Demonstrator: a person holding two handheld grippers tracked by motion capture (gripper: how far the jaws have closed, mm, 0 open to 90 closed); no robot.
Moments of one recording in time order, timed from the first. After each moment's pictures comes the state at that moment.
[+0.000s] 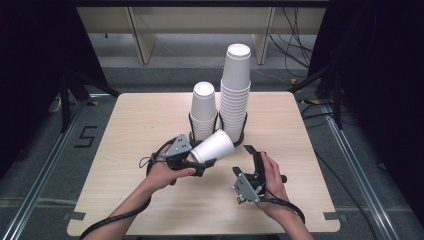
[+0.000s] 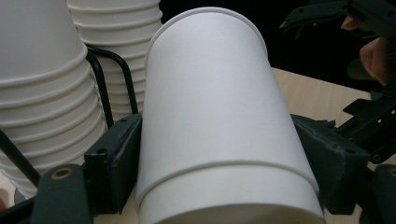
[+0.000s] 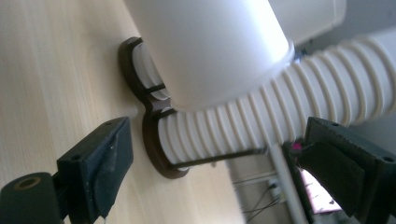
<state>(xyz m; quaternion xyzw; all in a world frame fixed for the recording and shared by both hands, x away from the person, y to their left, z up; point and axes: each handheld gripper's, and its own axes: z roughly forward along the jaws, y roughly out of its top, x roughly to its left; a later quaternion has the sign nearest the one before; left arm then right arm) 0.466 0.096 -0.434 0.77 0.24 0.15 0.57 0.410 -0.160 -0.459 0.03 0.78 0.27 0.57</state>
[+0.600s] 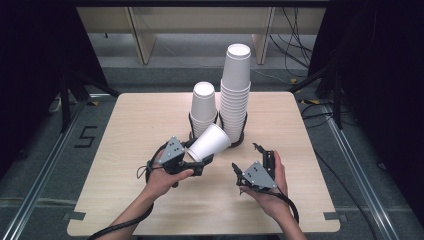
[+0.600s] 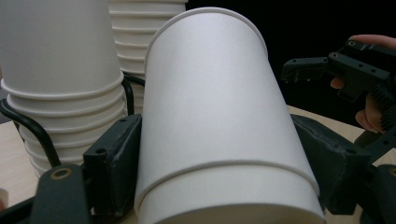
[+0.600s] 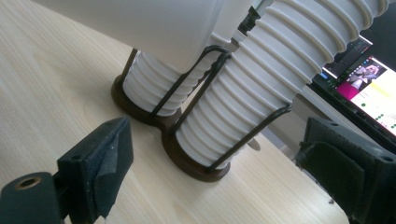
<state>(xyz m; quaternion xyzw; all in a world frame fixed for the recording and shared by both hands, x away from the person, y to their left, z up) 0.455 0.099 -0.437 0.71 0.28 0.19 0.61 0.419 -0.171 -0.462 0.21 0.75 0.41 0.47</state>
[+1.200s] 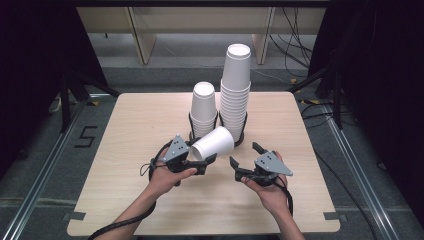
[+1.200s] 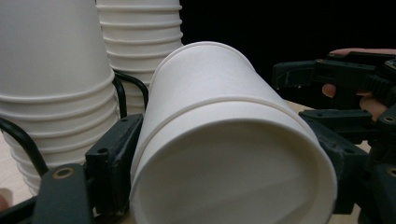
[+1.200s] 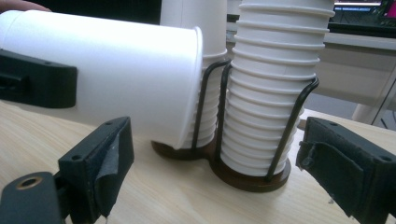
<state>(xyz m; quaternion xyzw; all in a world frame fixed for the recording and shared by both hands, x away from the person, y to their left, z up) 0.460 0.091 -0.438 0.72 0.27 0.18 0.61 0.429 -0.175 -0.455 0.36 0.68 0.55 0.32</state>
